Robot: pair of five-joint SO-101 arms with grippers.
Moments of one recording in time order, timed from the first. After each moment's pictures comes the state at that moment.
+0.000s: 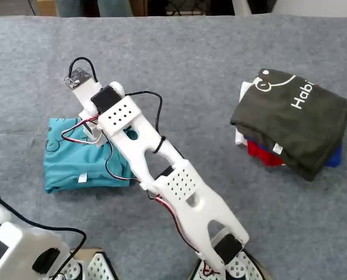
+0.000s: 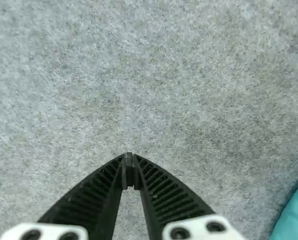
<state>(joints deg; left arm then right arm) -65.2 -2.8 10.8 72.6 -16.0 -43.3 61.8 -72.7 100.7 -0.8</state>
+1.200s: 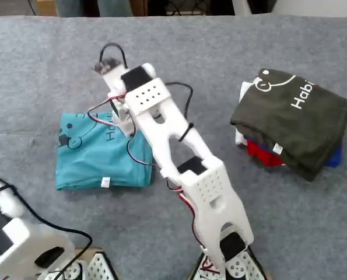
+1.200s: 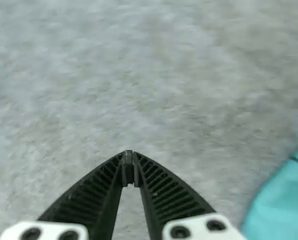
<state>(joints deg) -48.8 -2.8 9.6 73.2 -12.2 -33.6 41.9 -49.4 100.7 5.1</state>
